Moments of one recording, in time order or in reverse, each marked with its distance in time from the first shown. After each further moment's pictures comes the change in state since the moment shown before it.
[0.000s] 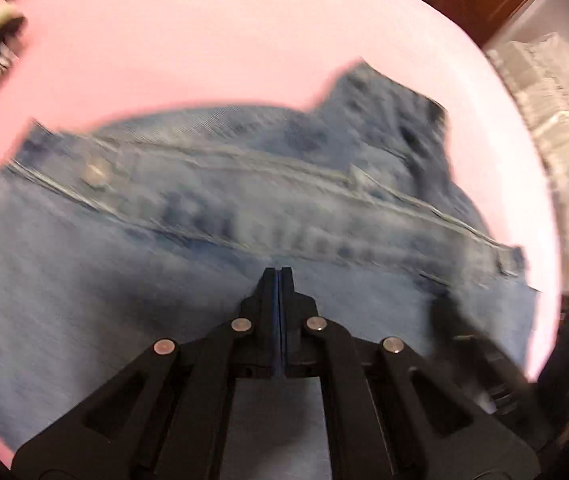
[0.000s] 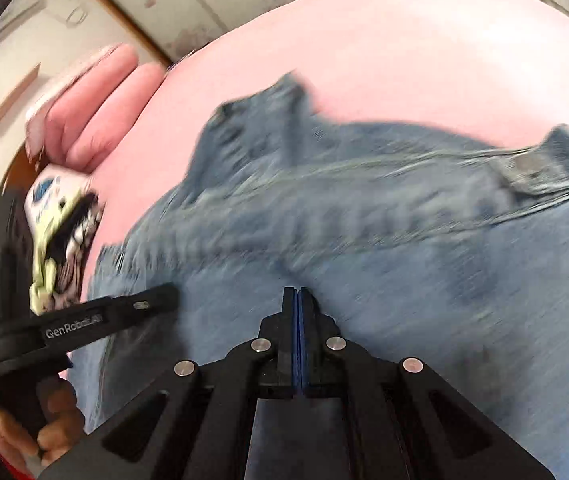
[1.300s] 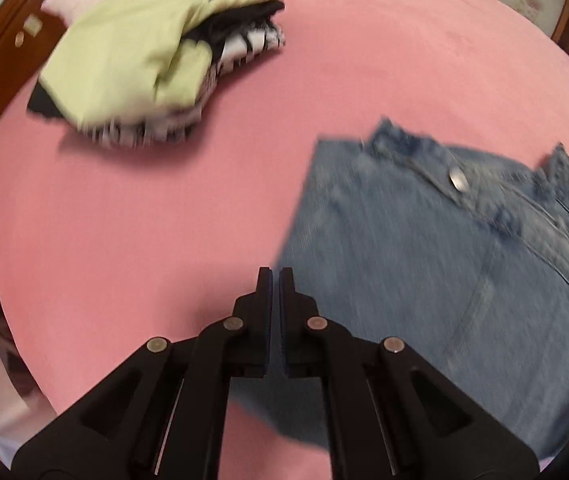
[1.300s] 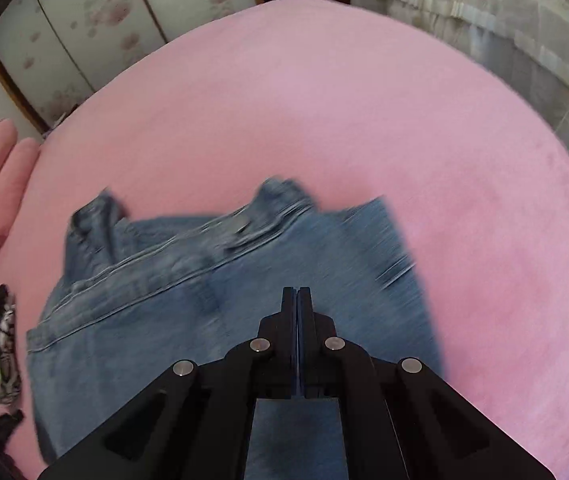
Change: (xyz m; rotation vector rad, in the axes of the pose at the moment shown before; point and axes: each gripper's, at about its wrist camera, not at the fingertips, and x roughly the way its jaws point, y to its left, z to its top) left arm -0.117 0.180 -0.039 -0.255 -0.026 0.451; right arm -0.110 -0.052 -0.005 0.215 -0.094 -0.393
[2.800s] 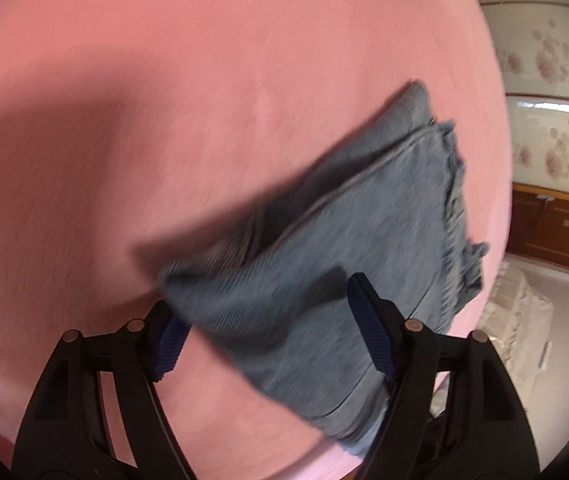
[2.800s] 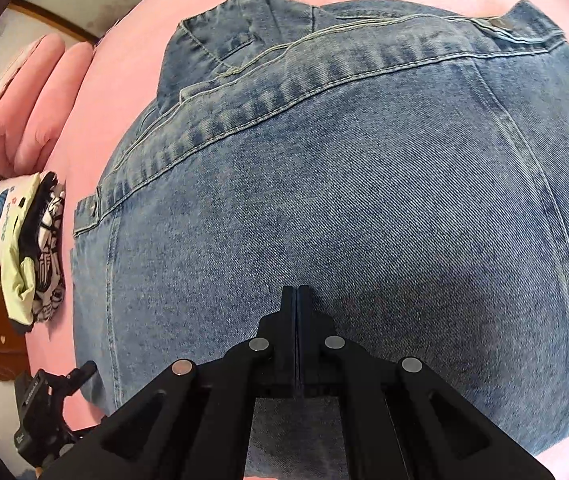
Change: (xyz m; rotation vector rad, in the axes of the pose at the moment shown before) left arm 0.097 0.095 -0.063 -0.626 0.350 -0.620; right arm 0.067 0.144 -0.103 -0.083 0.337 0.170
